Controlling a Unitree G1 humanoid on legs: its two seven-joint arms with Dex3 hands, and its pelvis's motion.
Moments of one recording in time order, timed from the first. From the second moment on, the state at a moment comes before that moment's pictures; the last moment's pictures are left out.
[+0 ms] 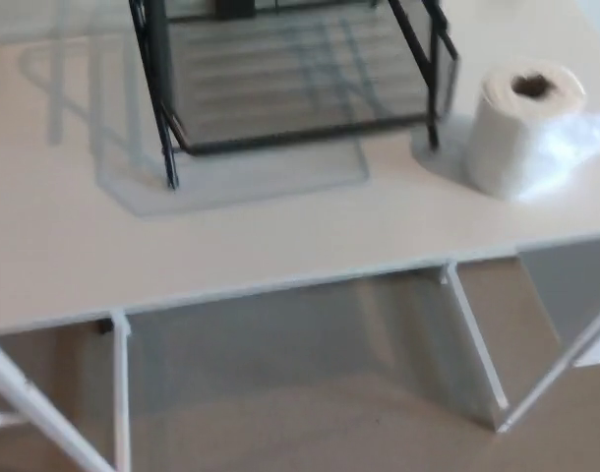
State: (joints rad) left_arm -0.08 0.68 0.10 1.25 0.07 0.04 -0.17; right_arm 0.11 -0.72 -0.30 0.99 0.11 -0.02 0.47
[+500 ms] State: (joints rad) left_arm -0.10 0.69 0.10 1.25 0.07 0.04 -0.17; right_arm 0.12 -0.72 -0.28 0.90 0.09 0.04 0.40
